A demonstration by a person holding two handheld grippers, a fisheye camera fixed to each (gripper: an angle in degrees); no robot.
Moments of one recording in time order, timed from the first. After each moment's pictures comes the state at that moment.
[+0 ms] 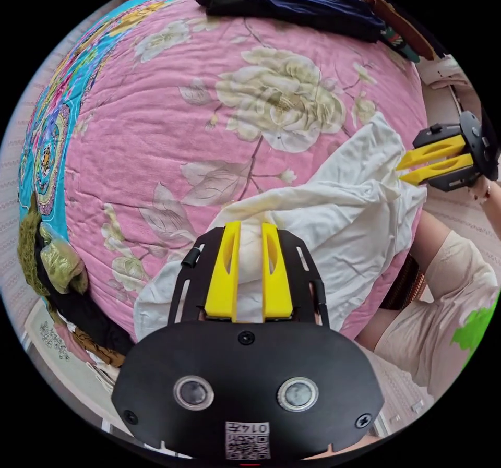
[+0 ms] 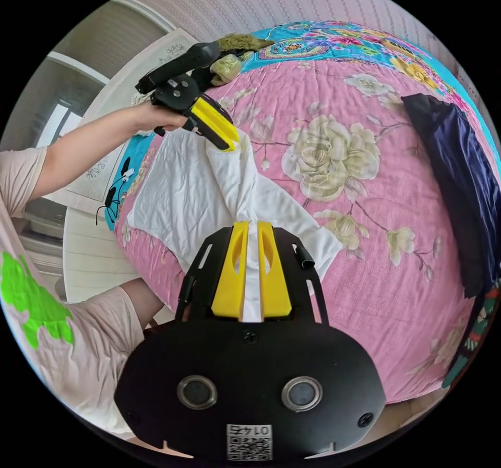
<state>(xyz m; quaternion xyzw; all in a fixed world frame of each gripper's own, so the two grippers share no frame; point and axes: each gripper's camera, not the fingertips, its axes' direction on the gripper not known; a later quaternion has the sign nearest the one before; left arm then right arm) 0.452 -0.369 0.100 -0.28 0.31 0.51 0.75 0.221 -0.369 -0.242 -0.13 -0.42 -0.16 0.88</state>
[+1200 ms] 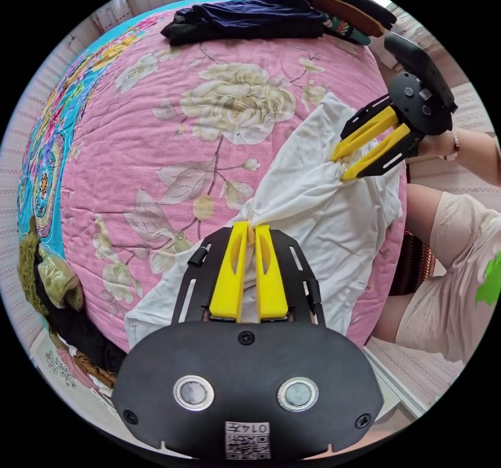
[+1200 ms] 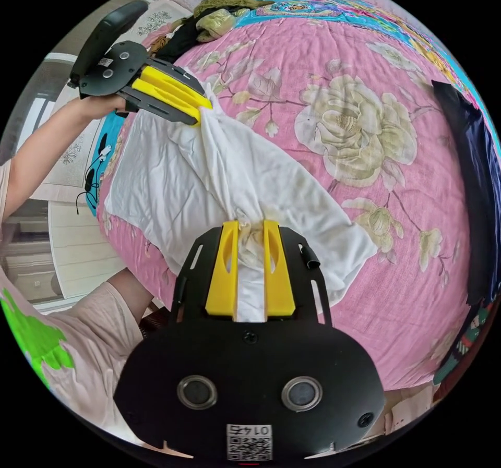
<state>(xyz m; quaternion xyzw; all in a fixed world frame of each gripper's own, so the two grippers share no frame) 0.450 -0.384 0.067 -0.21 0.37 0.53 0.74 0.155 -0.498 -0.255 -0.21 -0.35 -0.21 0.89</state>
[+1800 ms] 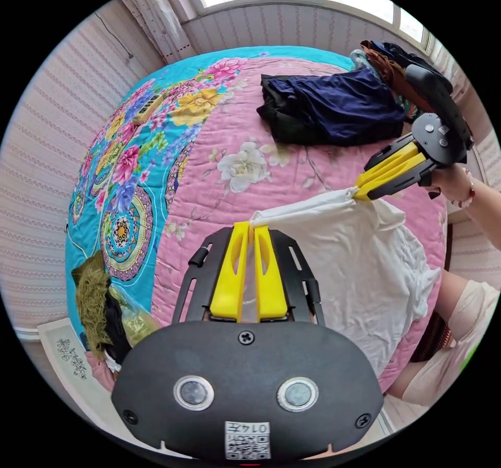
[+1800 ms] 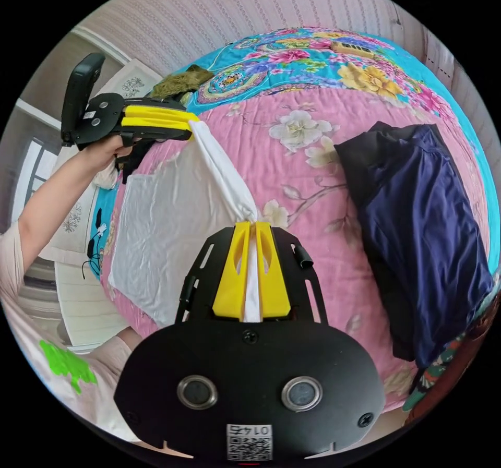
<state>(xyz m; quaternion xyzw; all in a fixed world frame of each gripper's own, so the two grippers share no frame) 0.500 -0.540 0.076 -0.08 0.29 0.47 0.83 0.259 -0.706 -0.227 -0.12 -0.36 -0.09 0.92</state>
